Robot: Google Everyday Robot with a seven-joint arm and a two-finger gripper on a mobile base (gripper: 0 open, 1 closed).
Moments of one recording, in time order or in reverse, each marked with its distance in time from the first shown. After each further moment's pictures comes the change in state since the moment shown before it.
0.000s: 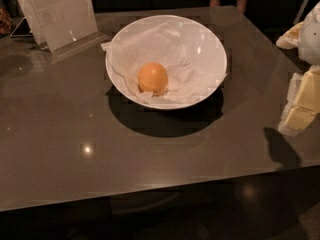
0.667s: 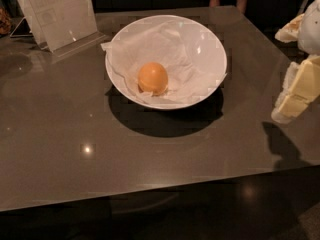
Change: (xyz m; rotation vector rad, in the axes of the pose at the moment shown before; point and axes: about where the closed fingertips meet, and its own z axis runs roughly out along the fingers) arm -0.007 -0.017 0.000 0.005 -0.077 0.043
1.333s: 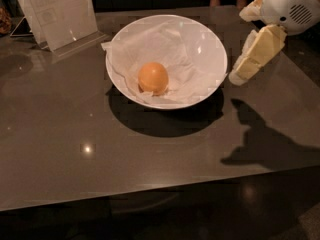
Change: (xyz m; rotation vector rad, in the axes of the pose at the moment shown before) arm -0.073 -0.056 0.022 -0.027 -0.263 0.015
